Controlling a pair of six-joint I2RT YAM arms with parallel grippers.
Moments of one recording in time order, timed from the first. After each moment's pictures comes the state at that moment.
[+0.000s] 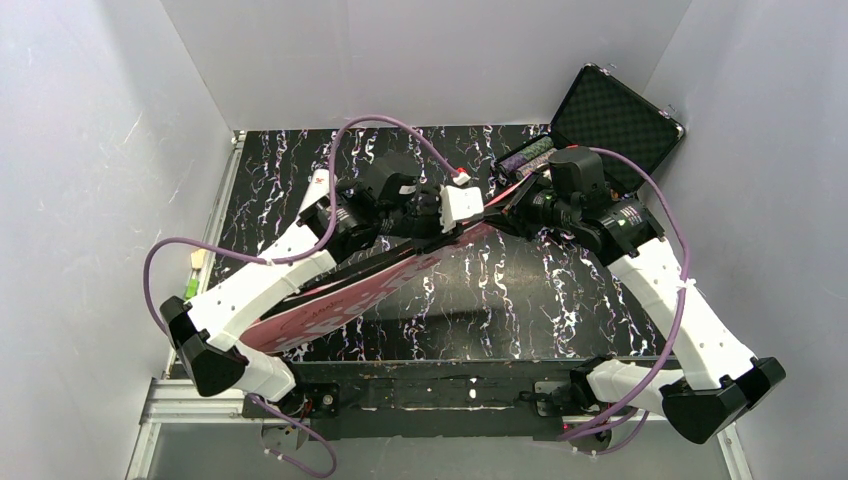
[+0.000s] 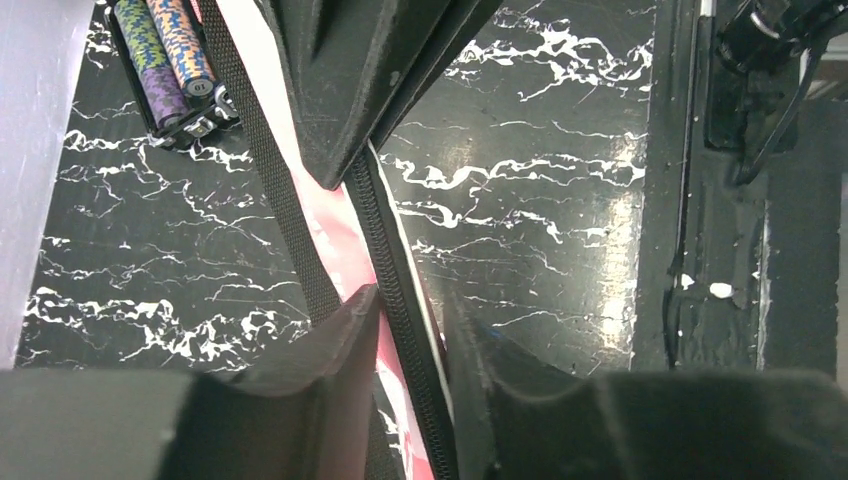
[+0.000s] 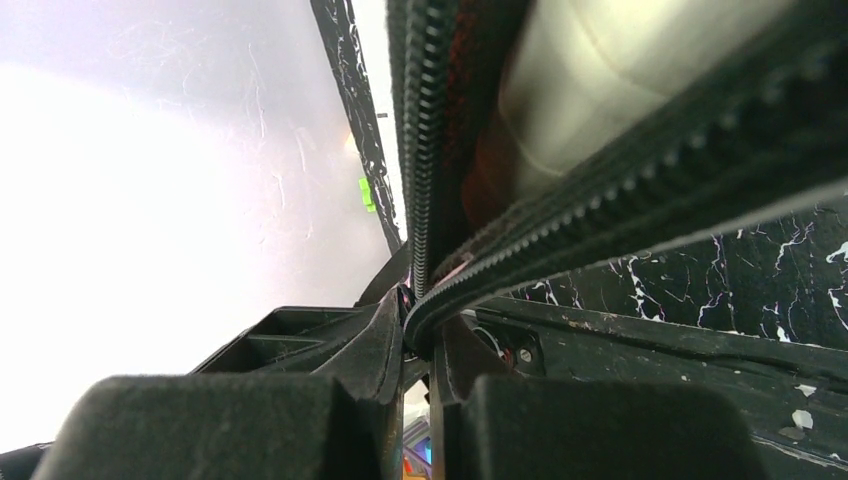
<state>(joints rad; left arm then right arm) -0.87 1.42 1.55 -0.67 0.36 0.48 0.55 1.15 1.36 -0.82 -0.22 1.23</state>
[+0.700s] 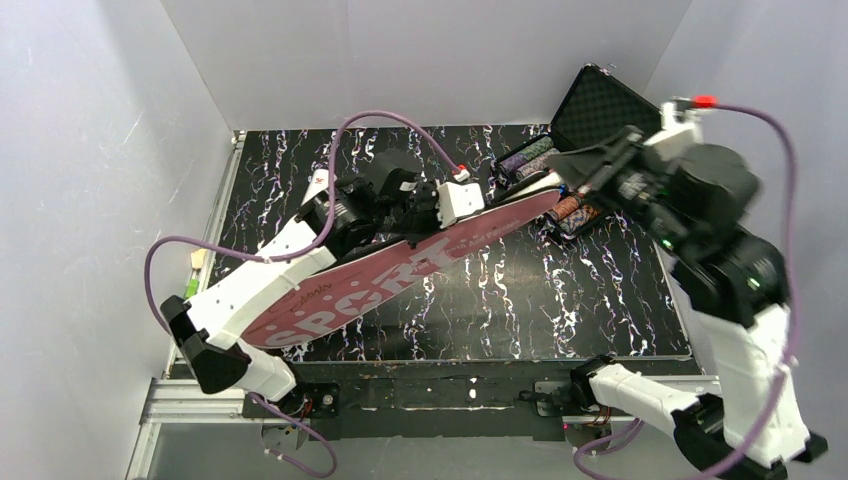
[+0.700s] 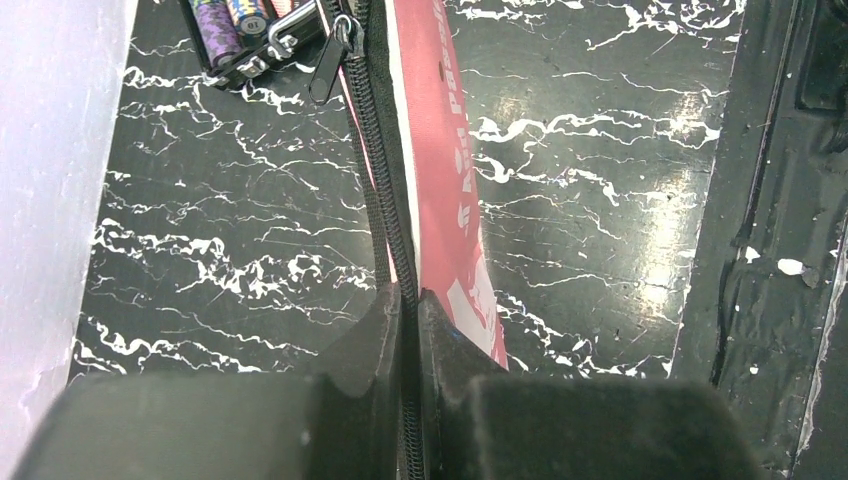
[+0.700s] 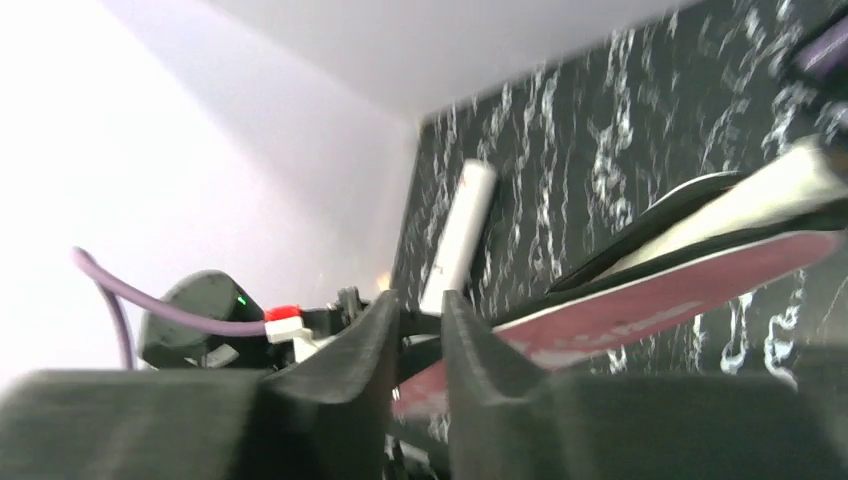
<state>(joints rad) -0.89 1.45 1.63 -0.78 0.22 0.52 0.53 1.04 1.73 -0.88 -0.02 0.88</state>
